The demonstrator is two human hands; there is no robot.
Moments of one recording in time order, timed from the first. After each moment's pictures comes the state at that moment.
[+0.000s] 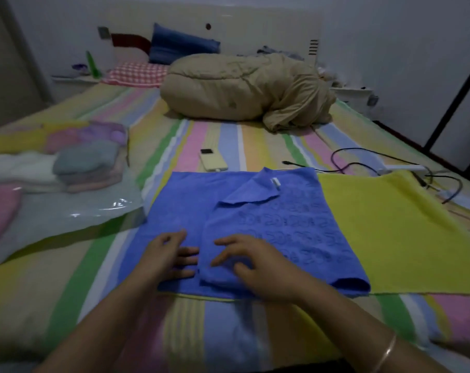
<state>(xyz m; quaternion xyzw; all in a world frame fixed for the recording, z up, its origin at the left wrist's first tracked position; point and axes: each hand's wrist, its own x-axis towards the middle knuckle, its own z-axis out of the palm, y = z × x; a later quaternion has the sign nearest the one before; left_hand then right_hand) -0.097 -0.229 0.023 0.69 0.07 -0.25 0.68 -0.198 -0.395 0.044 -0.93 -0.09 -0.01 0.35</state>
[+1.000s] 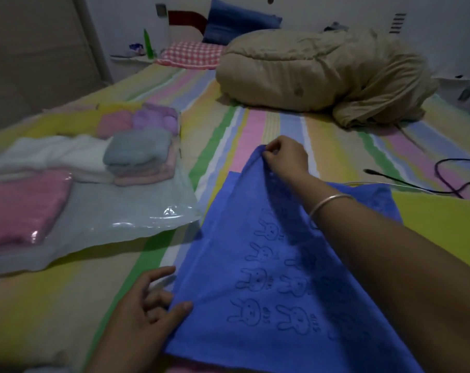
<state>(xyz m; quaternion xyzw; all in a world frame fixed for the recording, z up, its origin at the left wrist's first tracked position) -0.085 -0.120 -0.009 0.74 -0.02 -0.09 0.66 0.109 -0.419 0.046 -0.92 0.15 -0.22 0.30</state>
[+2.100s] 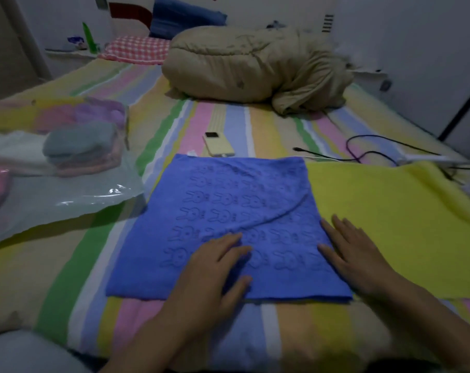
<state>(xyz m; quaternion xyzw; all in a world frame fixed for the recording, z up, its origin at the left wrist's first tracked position) -0.137 -0.240 -0.023 0.85 -0.45 0.07 0.29 -0.227 -0.543 -0.024 -0.98 0.17 0.05 0.06</state>
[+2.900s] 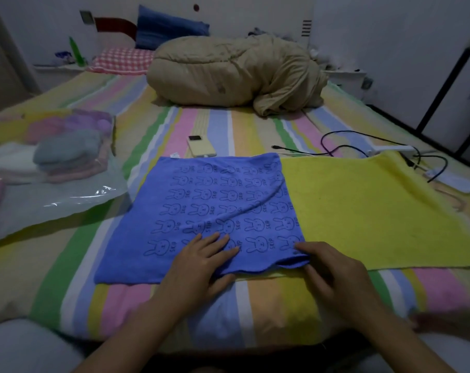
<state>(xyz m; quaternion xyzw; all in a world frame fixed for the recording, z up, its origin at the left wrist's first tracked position) -0.138 -0.252 -0.037 0.85 -0.50 0.09 0.12 -0.301 -0.496 -0.024 -0.94 0.03 -0.27 0.22</state>
